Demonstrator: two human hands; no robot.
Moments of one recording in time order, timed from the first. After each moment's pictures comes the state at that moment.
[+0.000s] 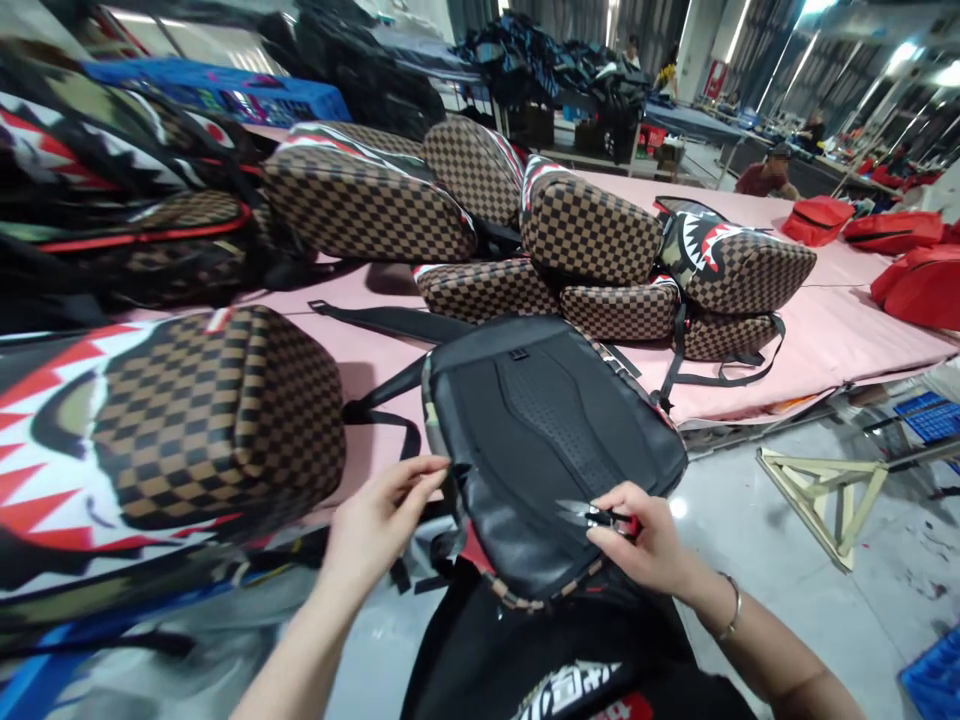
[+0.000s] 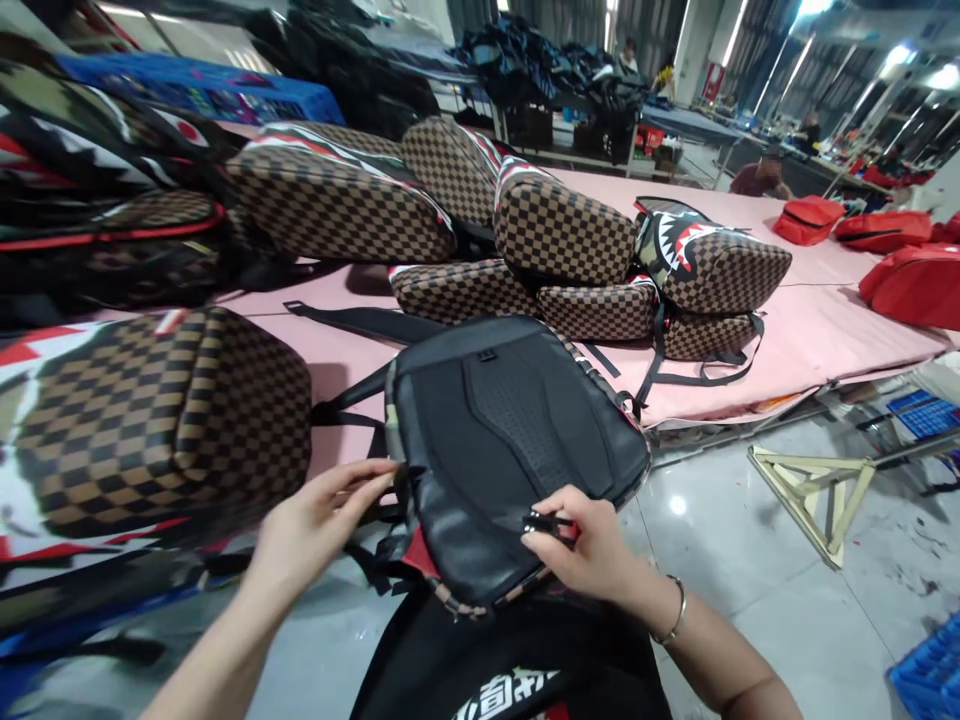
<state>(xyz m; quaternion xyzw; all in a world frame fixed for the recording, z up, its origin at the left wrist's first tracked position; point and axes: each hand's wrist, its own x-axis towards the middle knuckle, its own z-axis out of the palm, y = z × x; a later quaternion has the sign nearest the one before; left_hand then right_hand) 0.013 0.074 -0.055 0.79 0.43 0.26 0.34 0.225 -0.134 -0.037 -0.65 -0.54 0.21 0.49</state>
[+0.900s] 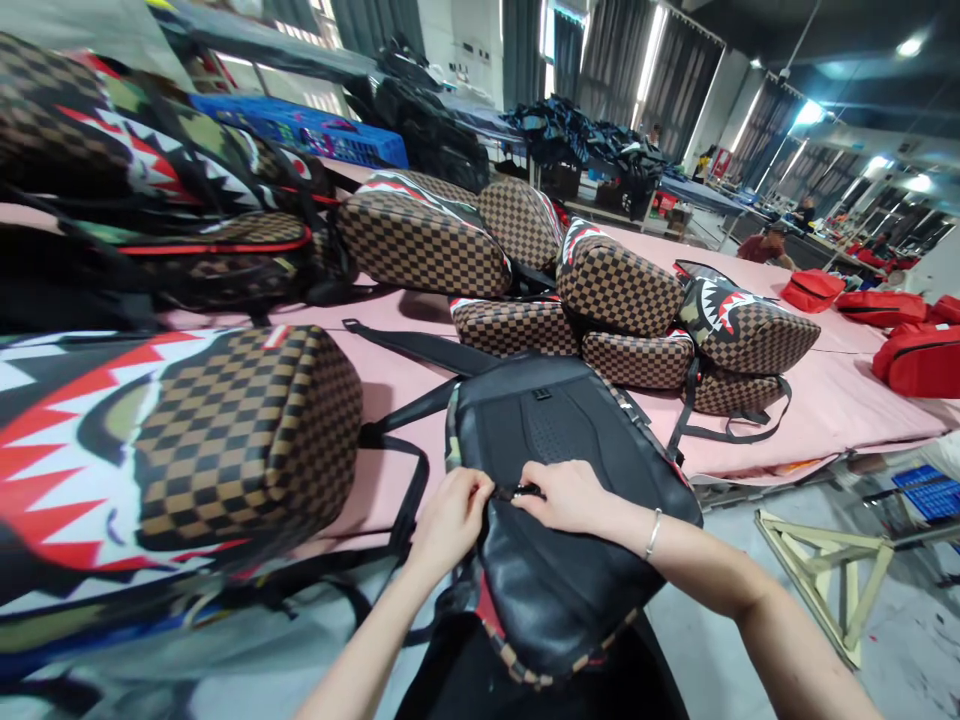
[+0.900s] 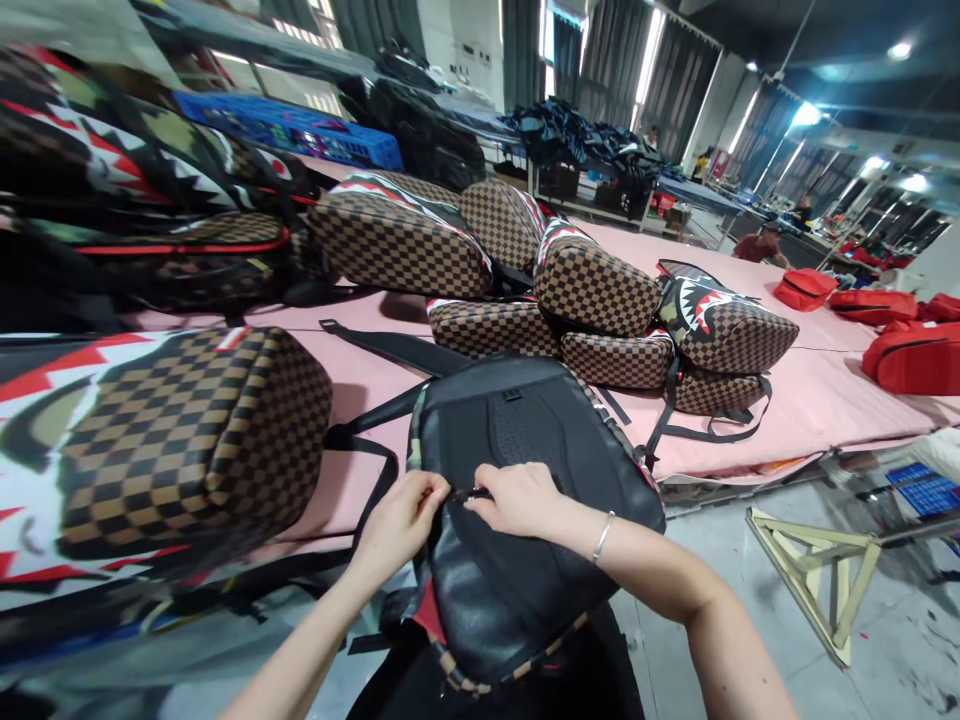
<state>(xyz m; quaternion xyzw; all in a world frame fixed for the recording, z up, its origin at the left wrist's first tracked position) 0.050 0.103 -0.102 0.81 0.38 0.31 0.31 0.213 0.018 -0.023 -0.68 -0.73 0.11 0.06</state>
